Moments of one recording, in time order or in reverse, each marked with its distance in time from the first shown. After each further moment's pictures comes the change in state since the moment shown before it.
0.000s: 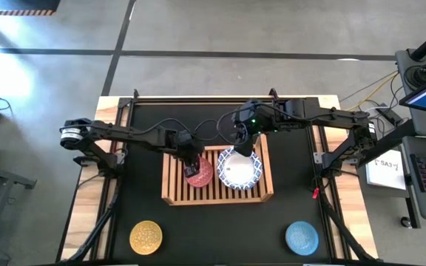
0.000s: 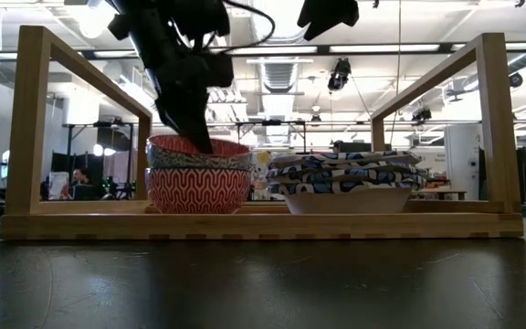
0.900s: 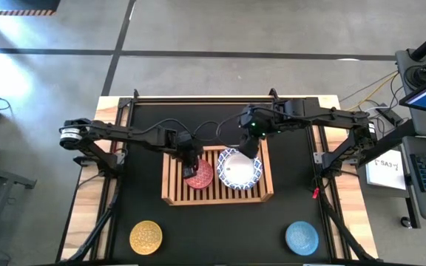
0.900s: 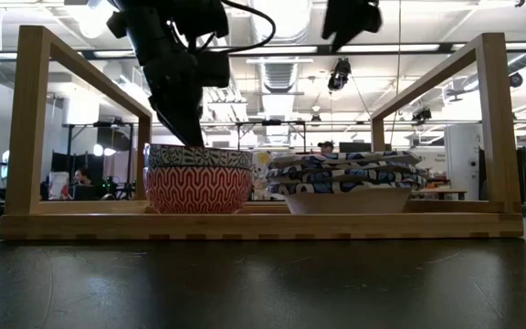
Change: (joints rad) left arm 0.000 -0.003 0.010 -0.053 0.048 0.044; right arm 0.000 0.000 0.000 -0.180 -0.029 0.184
